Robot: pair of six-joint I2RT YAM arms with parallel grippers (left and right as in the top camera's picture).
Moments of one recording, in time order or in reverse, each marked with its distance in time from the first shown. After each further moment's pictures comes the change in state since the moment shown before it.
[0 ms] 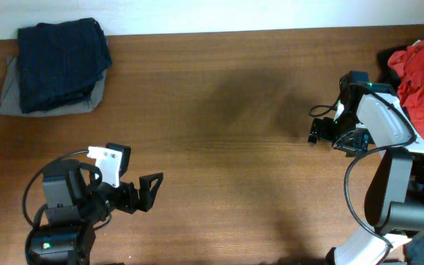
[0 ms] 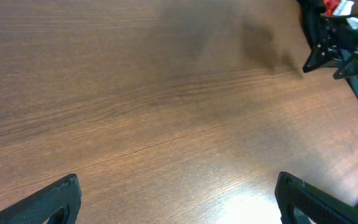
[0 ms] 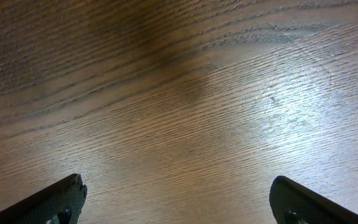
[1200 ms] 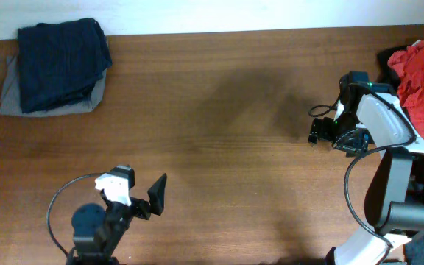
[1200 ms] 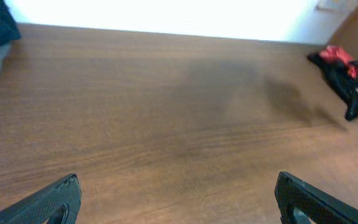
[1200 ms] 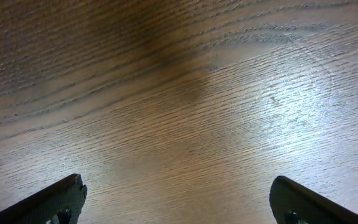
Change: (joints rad) left arm -0.138 -0.431 -0.570 0.632 -0.232 -0.211; right arm 0.000 0.000 0.000 0.000 0.000 0.000
